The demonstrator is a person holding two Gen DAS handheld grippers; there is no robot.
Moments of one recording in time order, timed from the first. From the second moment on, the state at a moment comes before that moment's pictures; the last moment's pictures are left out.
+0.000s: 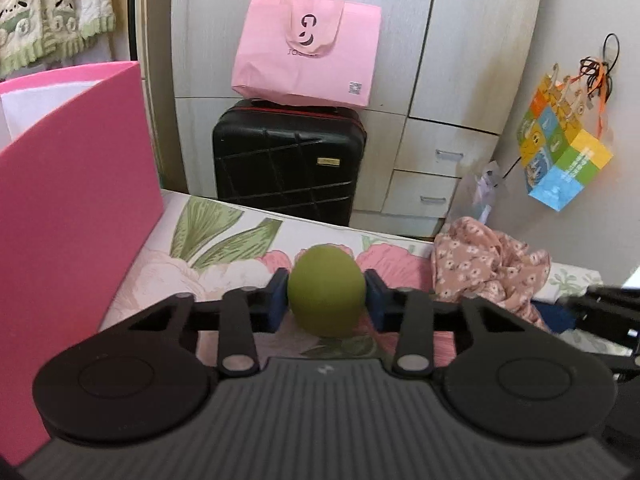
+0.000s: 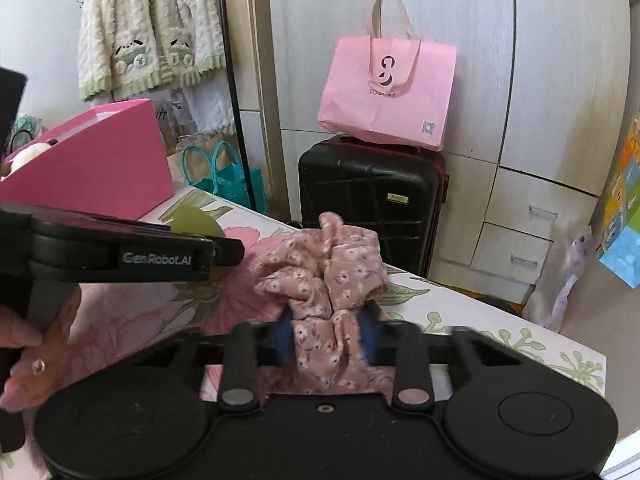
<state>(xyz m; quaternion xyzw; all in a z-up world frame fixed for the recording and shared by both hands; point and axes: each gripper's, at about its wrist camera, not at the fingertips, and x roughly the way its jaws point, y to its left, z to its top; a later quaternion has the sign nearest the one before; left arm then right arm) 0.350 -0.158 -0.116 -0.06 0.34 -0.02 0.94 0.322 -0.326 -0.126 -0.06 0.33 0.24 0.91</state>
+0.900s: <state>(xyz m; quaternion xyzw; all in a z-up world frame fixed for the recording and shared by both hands) 0.230 -0.126 -0.082 -0.05 0.33 -0.12 0.93 0.201 -0.308 -0.091 -0.05 0.34 0.20 0.92</state>
